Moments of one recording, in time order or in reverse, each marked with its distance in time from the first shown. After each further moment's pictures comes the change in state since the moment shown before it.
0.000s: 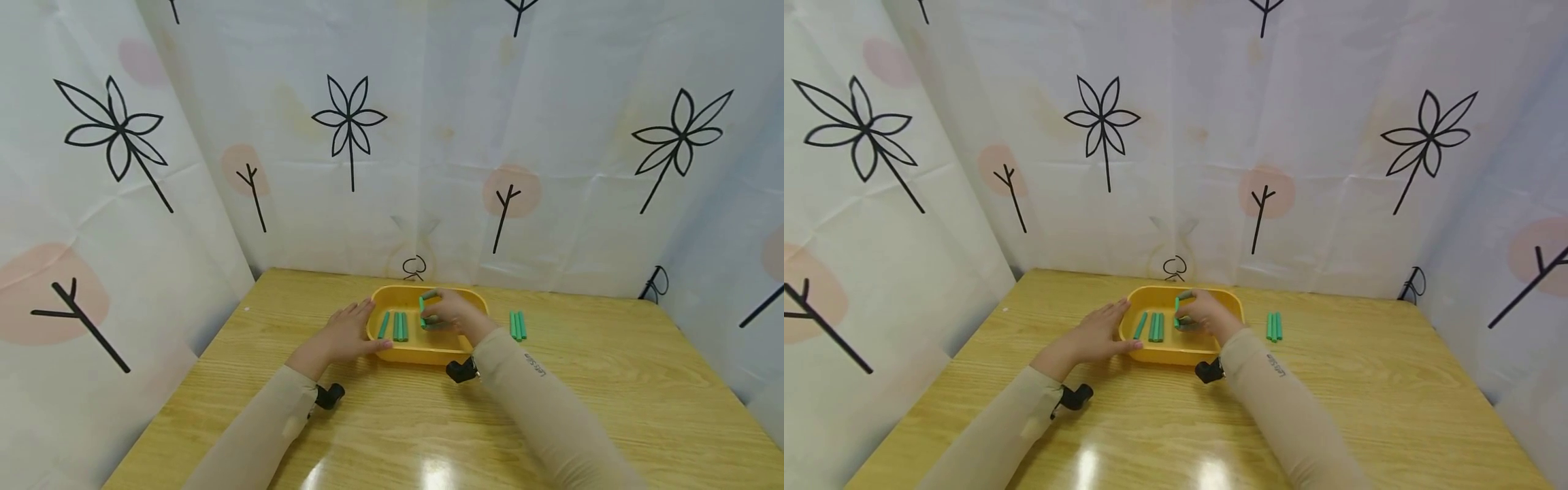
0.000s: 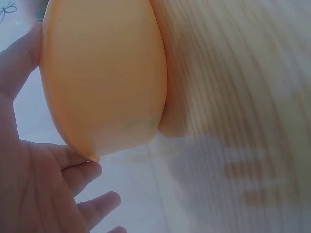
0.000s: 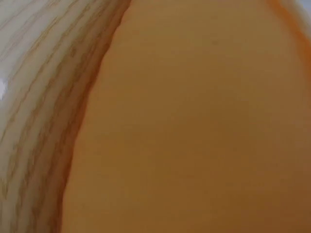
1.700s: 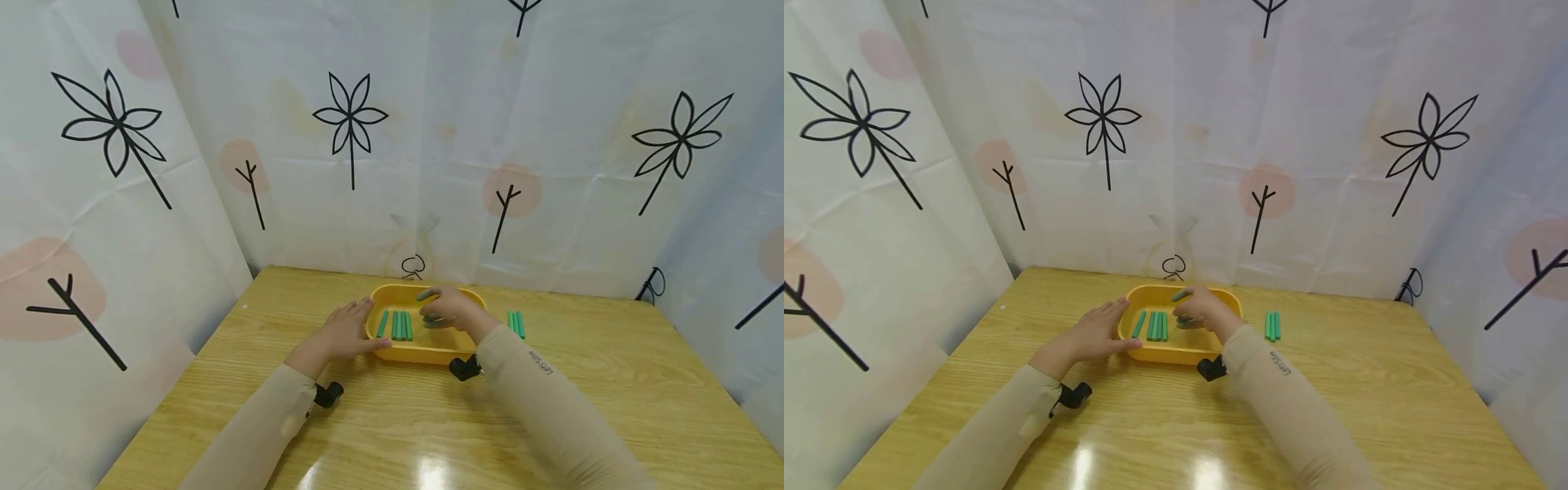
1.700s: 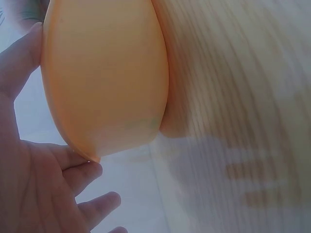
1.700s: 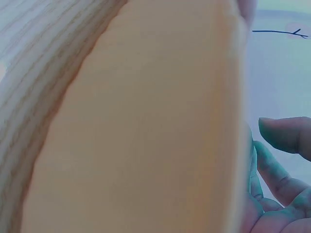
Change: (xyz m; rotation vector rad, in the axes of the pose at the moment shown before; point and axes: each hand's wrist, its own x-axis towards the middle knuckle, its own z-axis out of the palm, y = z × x) left_hand 0.001 -0.002 0.000 0.013 -0.002 -0.002; right_hand -0.020 -0.019 0.006 -0.136 -0.016 -0.020
